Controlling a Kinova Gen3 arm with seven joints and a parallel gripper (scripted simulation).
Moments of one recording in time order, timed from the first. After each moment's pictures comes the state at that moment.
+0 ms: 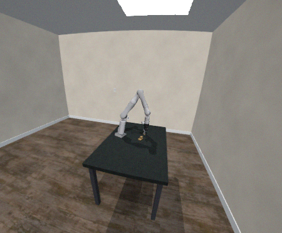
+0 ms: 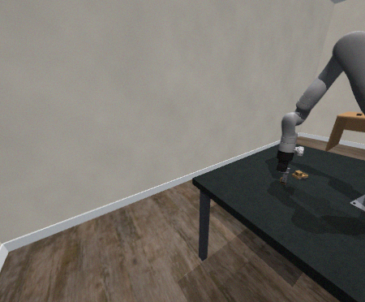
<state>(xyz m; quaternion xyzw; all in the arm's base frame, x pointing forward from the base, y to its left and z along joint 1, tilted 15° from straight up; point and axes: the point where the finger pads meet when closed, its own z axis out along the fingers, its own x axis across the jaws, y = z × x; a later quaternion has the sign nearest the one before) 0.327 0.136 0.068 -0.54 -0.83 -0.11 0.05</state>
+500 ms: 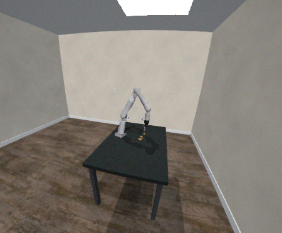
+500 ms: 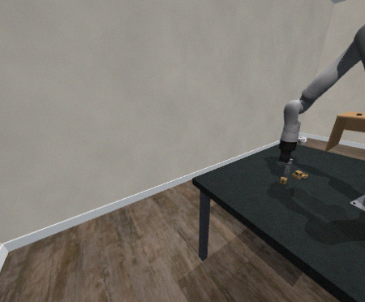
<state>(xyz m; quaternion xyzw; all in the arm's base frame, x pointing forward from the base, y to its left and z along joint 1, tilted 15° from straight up) 0.322 0.121 0.124 -0.54 -0.83 -0.11 0.06</state>
